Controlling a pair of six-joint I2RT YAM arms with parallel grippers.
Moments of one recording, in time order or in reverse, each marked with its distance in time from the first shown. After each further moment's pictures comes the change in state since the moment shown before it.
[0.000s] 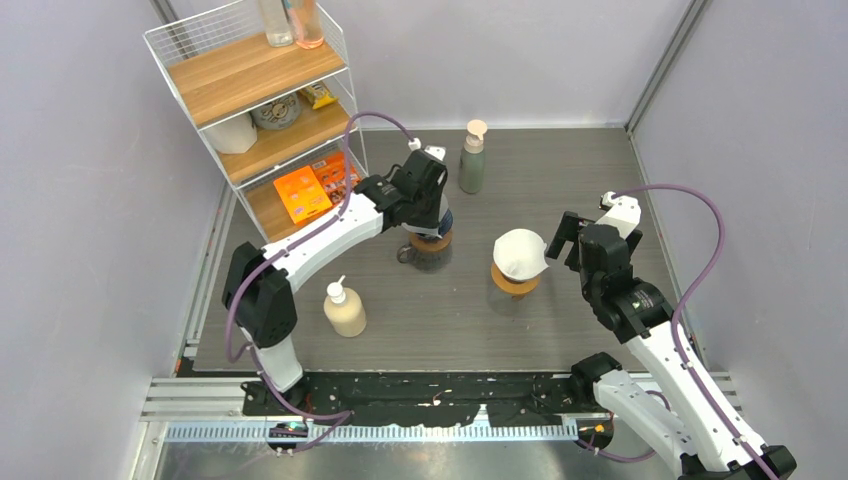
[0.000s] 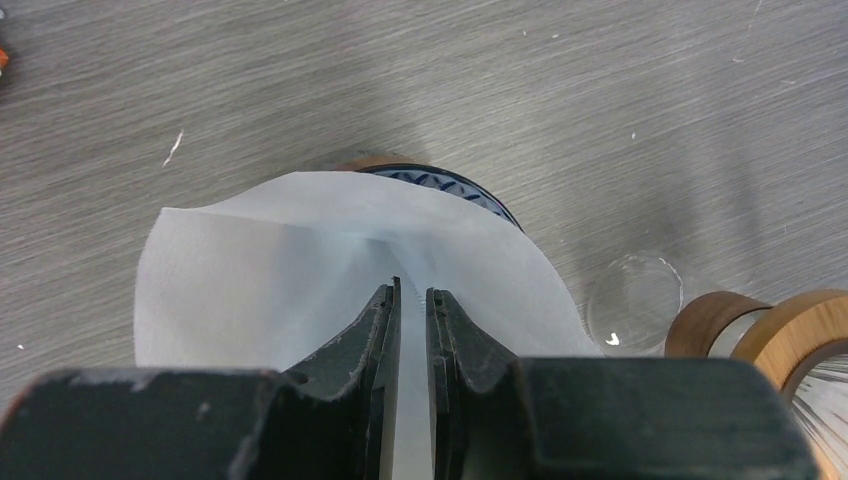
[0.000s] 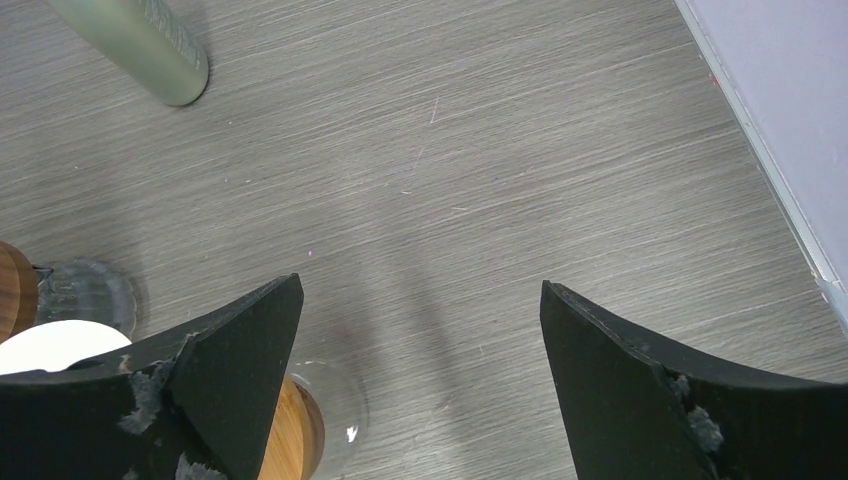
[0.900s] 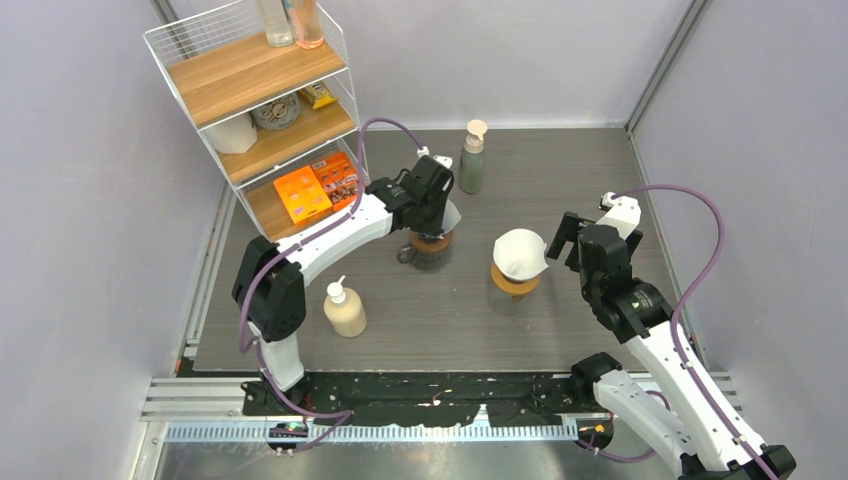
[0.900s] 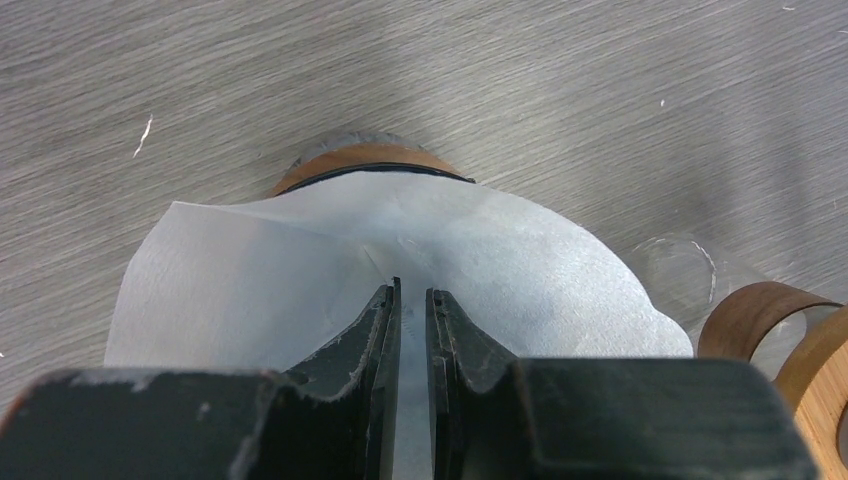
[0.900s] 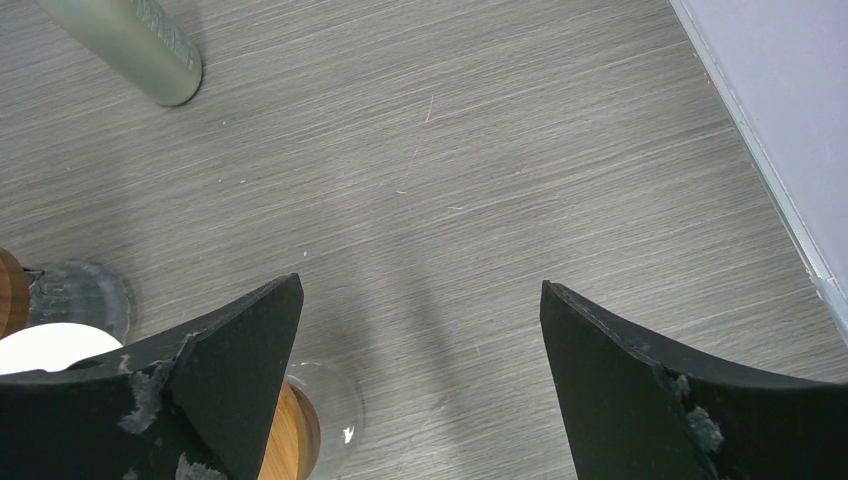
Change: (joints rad) left arm -0.010 0.061 0.000 -0.012 0.025 0.027; right arm 0.000 0.000 -0.005 0.000 0.010 0.000
